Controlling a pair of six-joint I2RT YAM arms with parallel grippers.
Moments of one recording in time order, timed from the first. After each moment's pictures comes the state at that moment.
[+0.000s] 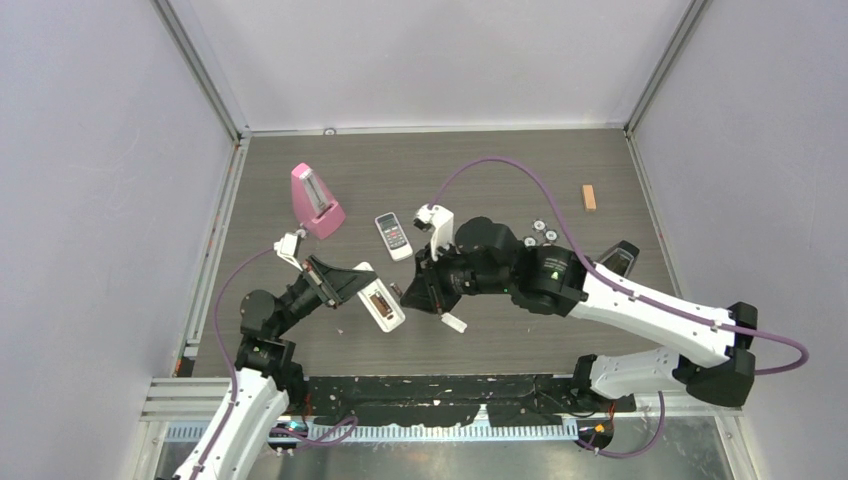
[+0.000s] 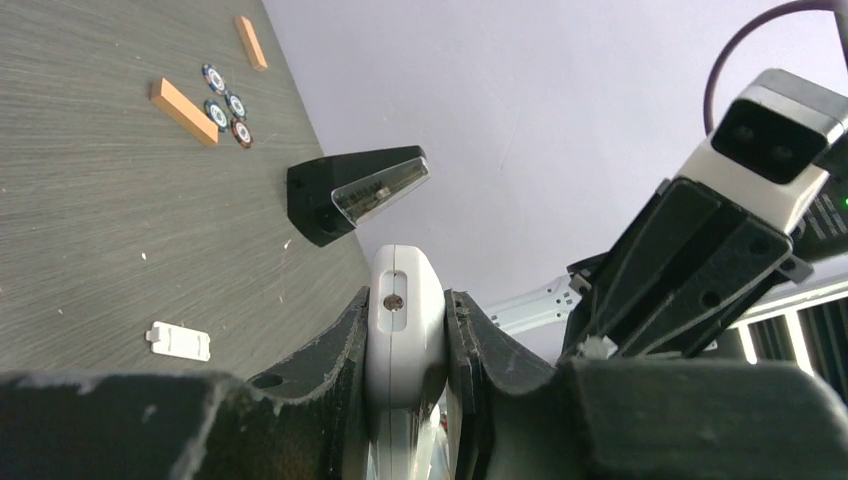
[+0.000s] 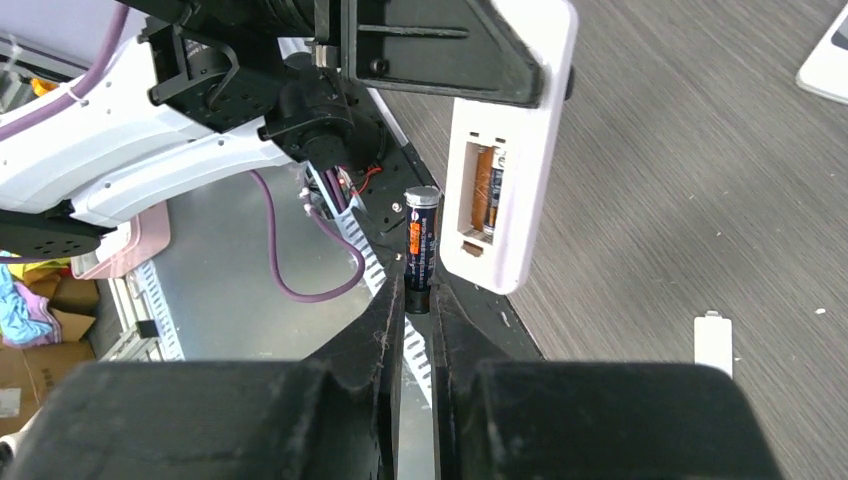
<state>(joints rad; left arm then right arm) -0.21 0.40 0.14 0.45 0.67 -1.32 1.17 1.24 1.30 -0.56 -0.13 0.51</state>
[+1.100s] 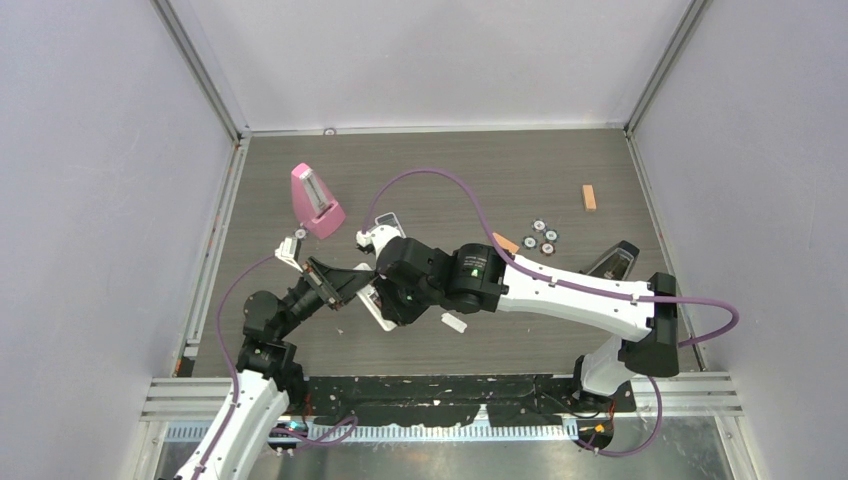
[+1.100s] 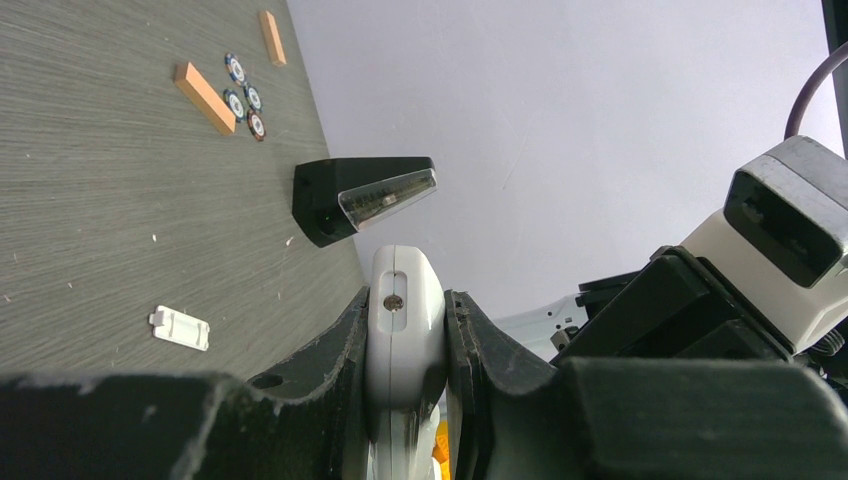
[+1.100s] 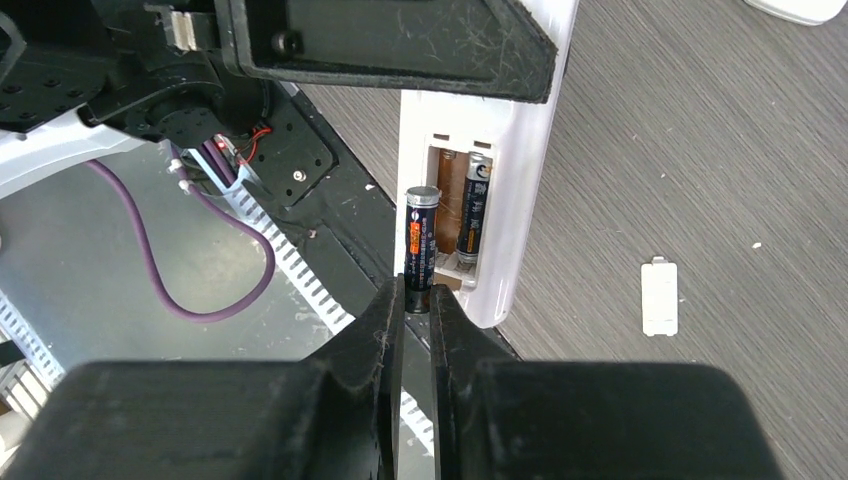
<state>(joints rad) -0.21 0.40 0.11 0.41 0.63 -1.39 1.29 1.56 1.57 -0.82 0.09 0.50</state>
